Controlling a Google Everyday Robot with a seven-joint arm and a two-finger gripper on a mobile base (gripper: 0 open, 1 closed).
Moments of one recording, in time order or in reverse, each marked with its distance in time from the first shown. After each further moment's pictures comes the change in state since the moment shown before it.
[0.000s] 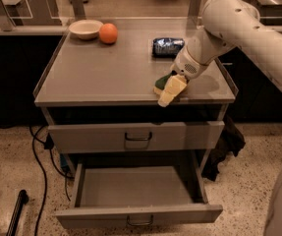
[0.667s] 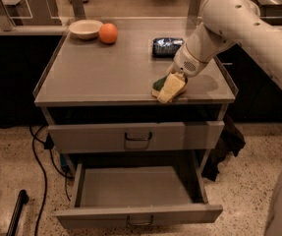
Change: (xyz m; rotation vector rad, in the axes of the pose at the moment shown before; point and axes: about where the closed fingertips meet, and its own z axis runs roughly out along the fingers) arm -0.006 0.003 -0.007 -0.001 0.001 -0.002
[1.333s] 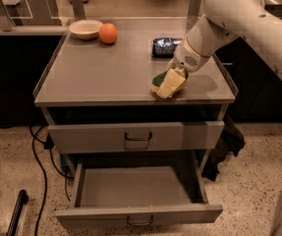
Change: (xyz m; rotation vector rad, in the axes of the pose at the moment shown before) arm -0.010 0.007 -0.019 0.001 -0.004 -0.008
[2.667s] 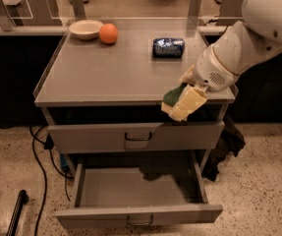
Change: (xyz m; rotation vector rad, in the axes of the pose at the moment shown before) arm 0.022 0.104 -0.059 -0.041 -0.049 0.000
